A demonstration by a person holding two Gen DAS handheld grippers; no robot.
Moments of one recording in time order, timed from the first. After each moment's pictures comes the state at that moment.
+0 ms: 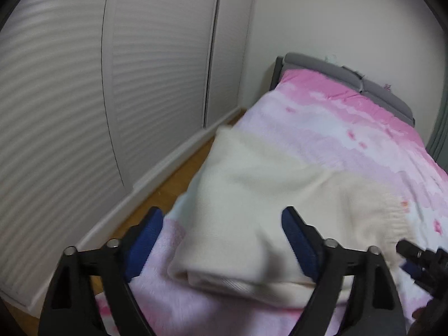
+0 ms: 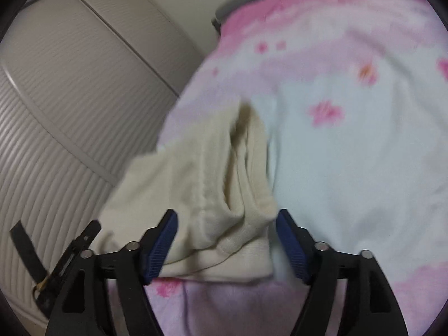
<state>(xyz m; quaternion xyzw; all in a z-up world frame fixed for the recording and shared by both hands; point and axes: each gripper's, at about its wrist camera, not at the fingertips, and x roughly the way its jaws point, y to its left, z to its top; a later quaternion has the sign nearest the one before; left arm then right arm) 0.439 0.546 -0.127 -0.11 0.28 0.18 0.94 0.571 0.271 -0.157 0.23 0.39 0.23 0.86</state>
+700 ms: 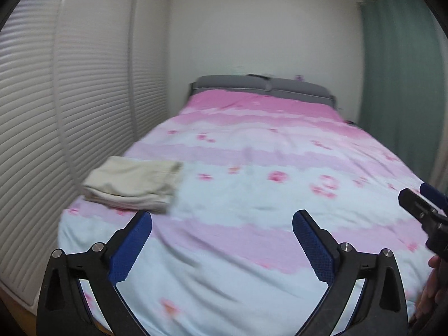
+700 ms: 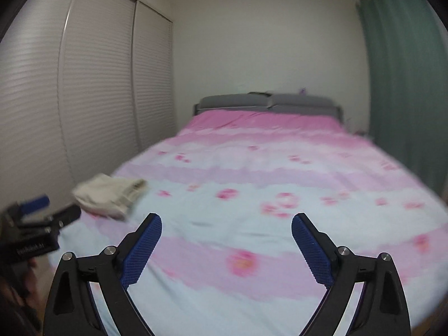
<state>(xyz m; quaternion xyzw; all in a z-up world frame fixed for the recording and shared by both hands) 0.215 0.133 0.003 -0.02 0.23 0.04 0.97 0.285 -0.084 0.016 -0.01 0.19 0.09 0.98</state>
